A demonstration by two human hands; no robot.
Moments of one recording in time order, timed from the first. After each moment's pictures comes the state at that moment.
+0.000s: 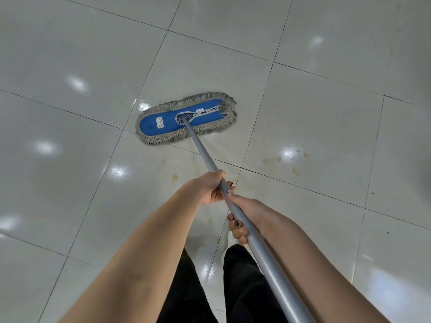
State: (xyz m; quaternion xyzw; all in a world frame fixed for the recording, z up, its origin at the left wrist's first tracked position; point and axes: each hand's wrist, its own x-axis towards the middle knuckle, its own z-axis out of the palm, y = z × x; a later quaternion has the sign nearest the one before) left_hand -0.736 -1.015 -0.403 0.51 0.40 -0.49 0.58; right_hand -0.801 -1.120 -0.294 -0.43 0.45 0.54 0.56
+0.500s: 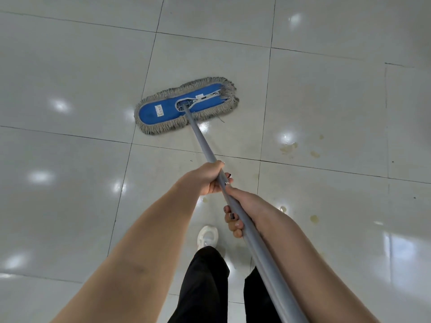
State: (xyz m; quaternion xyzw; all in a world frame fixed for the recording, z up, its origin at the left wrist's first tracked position) left_hand -0.674 -0.875 -0.424 0.57 0.32 -0.52 0.54; right_hand -0.763 -0.963 -0.326 -0.40 0.48 0.47 0.62
